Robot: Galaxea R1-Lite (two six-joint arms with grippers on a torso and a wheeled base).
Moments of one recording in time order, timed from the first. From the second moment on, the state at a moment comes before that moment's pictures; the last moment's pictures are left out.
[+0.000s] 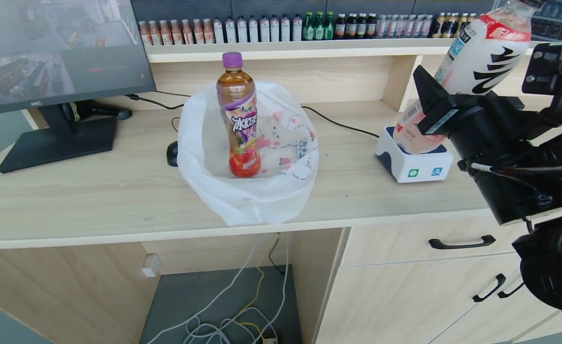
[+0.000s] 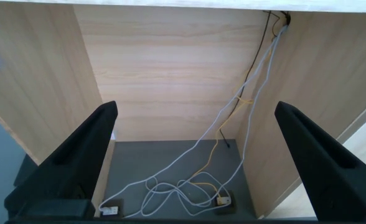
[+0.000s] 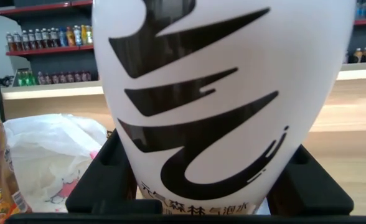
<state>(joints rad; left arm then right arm) 0.00 0.00 0.00 0.00 0.00 0.02 0.49 1.71 -0.77 -1.57 -0.25 -0.13</state>
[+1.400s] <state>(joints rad) 0.00 0.00 0.00 0.00 0.00 0.02 0.59 1.81 -1.07 -1.18 -0.26 -0.11</state>
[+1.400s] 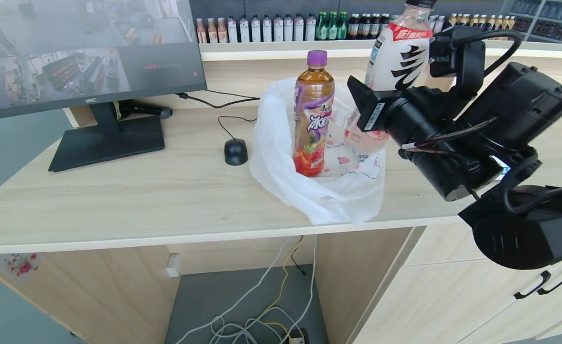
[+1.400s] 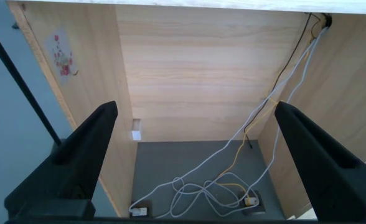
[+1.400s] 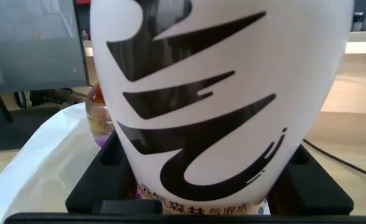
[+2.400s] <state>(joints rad) 0.00 0.00 0.00 0.00 0.00 0.02 0.58 1.99 -1.18 -1.18 -0.26 -0.11</state>
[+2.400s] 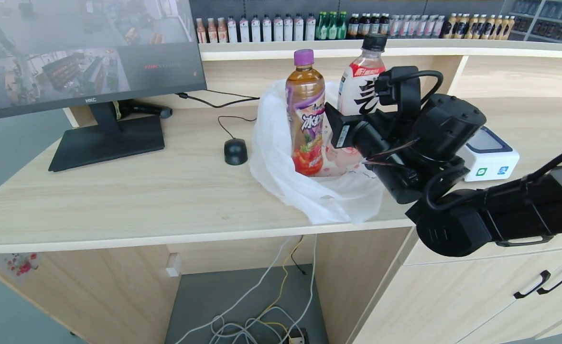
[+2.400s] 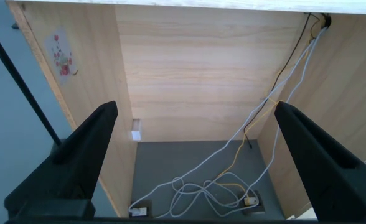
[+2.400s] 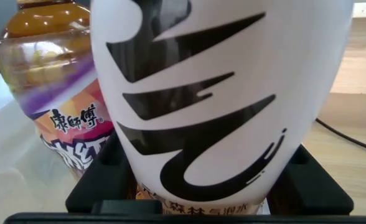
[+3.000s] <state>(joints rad) 0.00 0.00 0.00 0.00 0.00 0.02 0.55 2.01 -1.10 -1.26 -0.26 -0.12</state>
